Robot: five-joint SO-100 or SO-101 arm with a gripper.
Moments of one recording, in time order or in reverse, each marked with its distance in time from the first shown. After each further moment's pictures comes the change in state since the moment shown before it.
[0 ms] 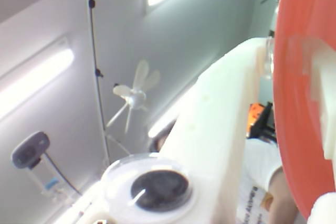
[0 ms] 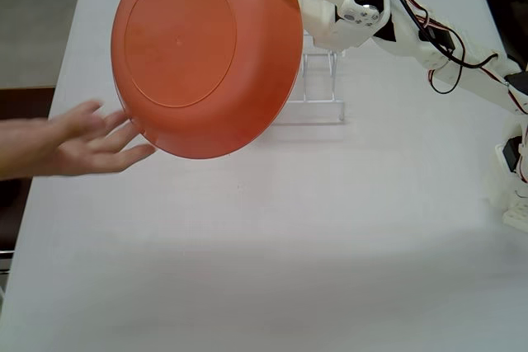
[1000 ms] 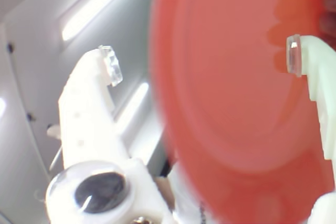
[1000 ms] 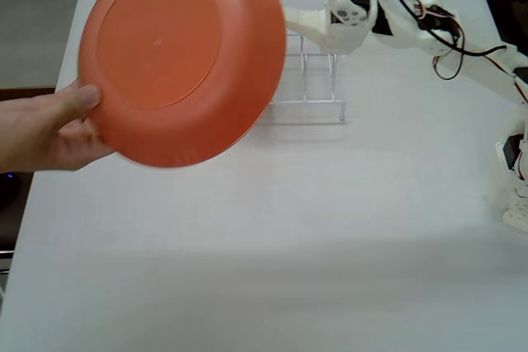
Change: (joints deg) arm 5.3 5.9 6.8 17.3 4.1
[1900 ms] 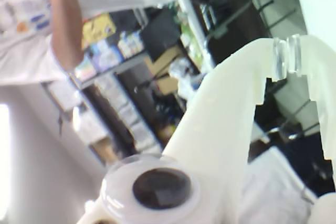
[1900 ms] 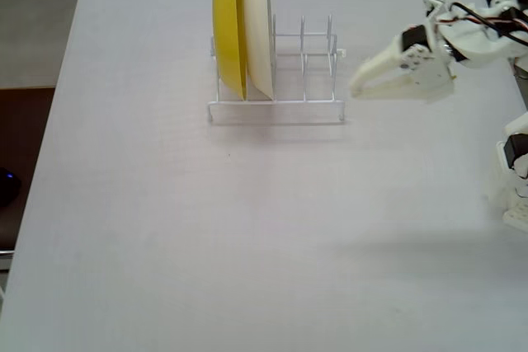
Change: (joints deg) arm 1.0 44.2 45.4 36.7 21.6
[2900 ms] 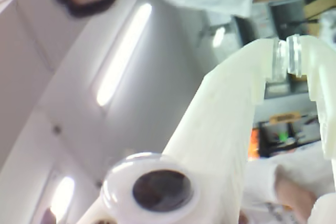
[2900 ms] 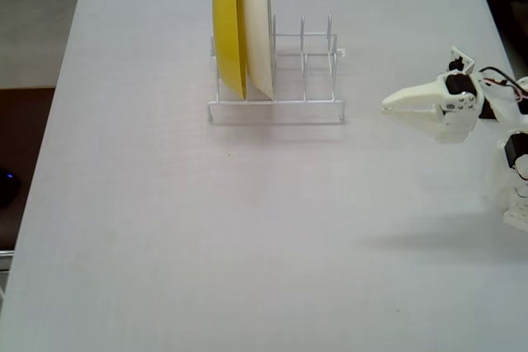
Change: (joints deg) arm 0.9 47.9 65.0 -43.0 0.0
